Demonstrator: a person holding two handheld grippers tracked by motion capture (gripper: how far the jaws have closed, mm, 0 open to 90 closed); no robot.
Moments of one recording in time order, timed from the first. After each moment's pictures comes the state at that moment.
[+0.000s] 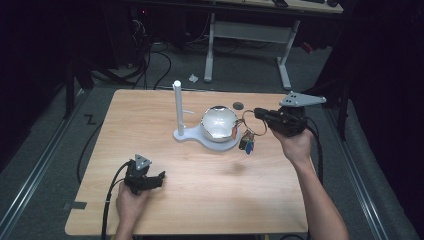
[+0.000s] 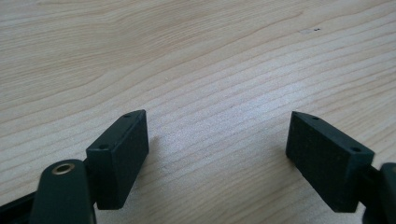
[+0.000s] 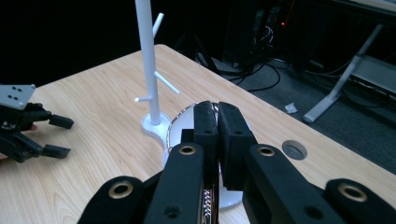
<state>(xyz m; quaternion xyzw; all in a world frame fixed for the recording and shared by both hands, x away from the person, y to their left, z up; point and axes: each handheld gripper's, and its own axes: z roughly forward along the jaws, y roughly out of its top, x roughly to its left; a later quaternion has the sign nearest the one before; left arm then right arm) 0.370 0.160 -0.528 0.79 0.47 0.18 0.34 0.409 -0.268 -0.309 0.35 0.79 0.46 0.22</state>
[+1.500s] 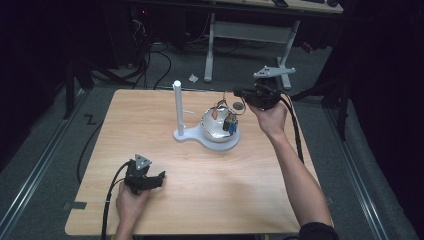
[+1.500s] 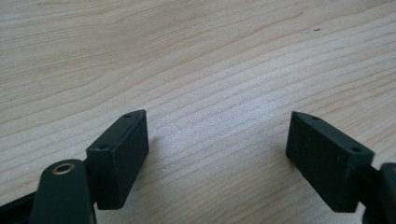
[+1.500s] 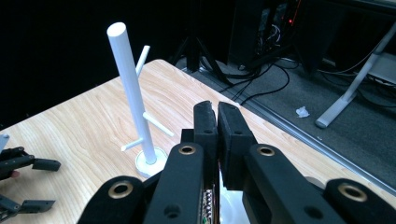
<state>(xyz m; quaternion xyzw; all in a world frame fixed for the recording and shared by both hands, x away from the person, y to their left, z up) 0.371 0.160 -0.528 0.79 0.47 0.18 0.34 0.485 -0.220 -0.302 0.36 0.78 0.46 0.19</state>
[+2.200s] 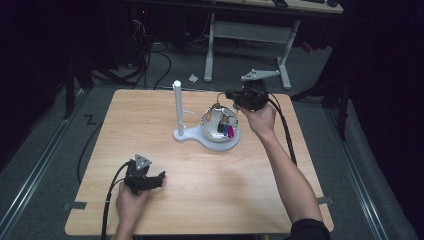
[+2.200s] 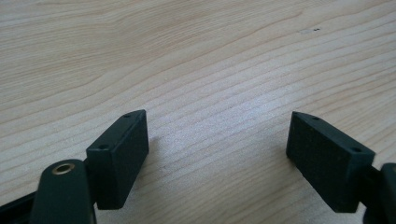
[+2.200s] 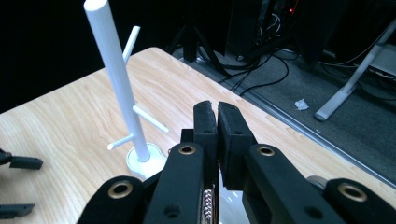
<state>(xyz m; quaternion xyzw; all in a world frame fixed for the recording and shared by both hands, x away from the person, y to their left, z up) 0.370 0.160 -0.528 0.79 0.47 0.18 0.34 0.503 -0.202 -0.324 0.37 0.79 0.45 0.19</state>
